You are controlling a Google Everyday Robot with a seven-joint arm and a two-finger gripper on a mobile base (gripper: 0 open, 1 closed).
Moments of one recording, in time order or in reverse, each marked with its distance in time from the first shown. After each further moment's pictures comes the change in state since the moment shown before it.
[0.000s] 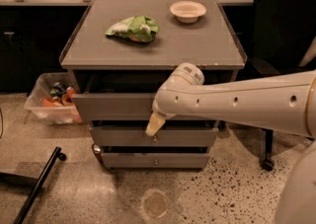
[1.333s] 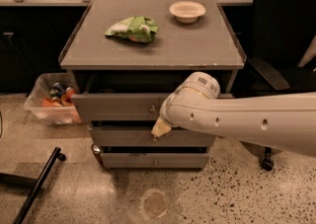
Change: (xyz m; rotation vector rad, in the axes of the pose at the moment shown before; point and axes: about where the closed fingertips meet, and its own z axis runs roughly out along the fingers) arm 0.017 0.012 -0.039 0.051 -0.049 0.086
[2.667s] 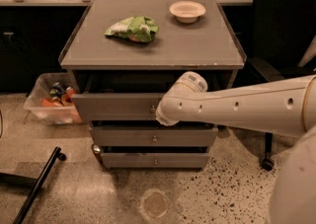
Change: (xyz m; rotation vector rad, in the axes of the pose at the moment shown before) arm 0.006 0.004 0.058 -0.080 0.064 0.006
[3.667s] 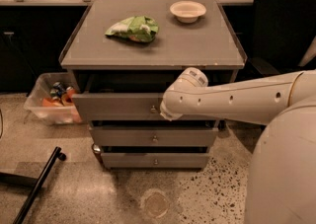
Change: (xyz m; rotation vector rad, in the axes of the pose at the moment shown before) arm 0.008 -0.034 0.022 0.031 0.035 0.020
